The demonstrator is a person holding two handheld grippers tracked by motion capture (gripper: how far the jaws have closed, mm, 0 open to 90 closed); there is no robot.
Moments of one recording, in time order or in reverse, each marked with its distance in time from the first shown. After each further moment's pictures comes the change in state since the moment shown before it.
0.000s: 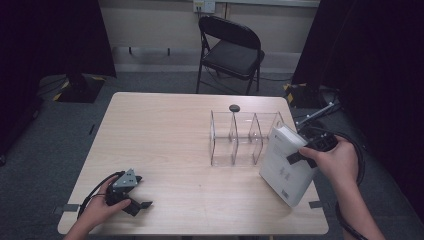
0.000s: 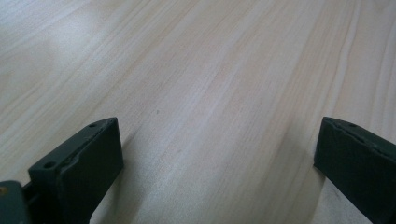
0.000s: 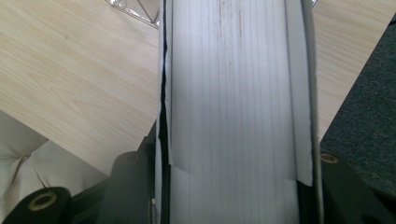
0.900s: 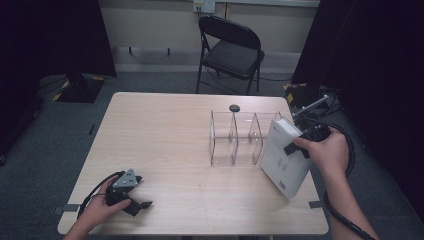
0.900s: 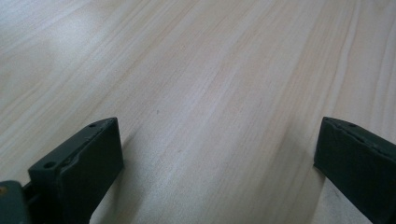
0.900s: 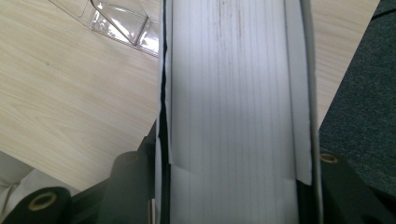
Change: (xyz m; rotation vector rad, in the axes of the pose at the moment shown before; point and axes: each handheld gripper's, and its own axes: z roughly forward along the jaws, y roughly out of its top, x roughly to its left) left arm 0.000 0.000 0.000 0.001 0.000 0.002; right arm -0.004 0.024 0.006 0.009 -0.053 0.080
